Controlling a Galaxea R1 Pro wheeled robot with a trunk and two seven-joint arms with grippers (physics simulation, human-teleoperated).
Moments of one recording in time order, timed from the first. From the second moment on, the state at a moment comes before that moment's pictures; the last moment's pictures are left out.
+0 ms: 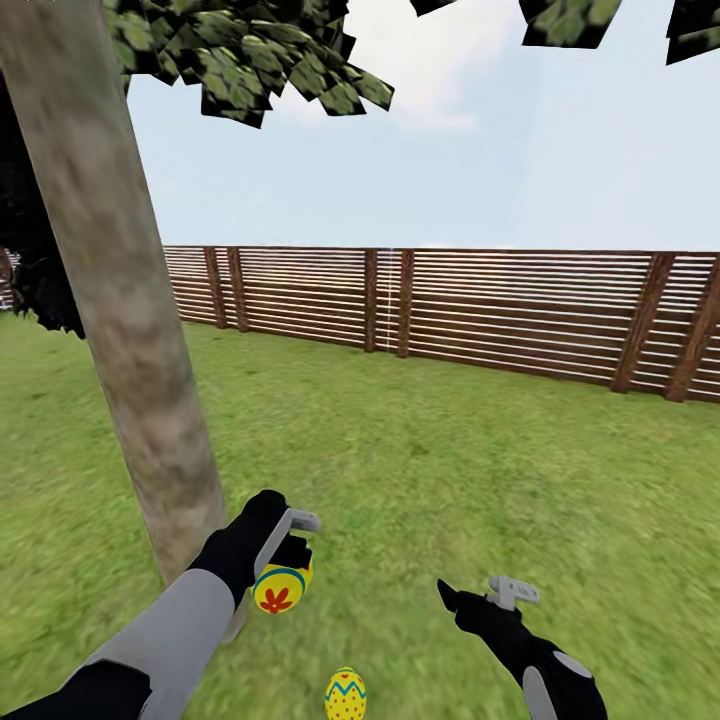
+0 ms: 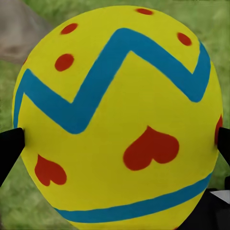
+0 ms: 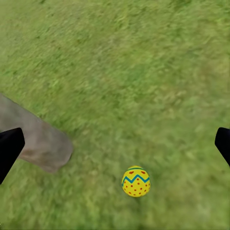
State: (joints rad) left arm -0.79 -0.12 -0.19 -0.61 0.09 1.04 0.14; right arm -0.07 0.09 -0.10 -1.39 -0.24 0.47 0.12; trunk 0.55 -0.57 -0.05
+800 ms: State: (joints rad) left arm -0.79 -0.12 -0.19 -0.61 0.09 1.04 0.14; right arm -0.07 0.09 -0.09 -1.39 -0.24 0.47 0.13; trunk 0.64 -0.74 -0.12
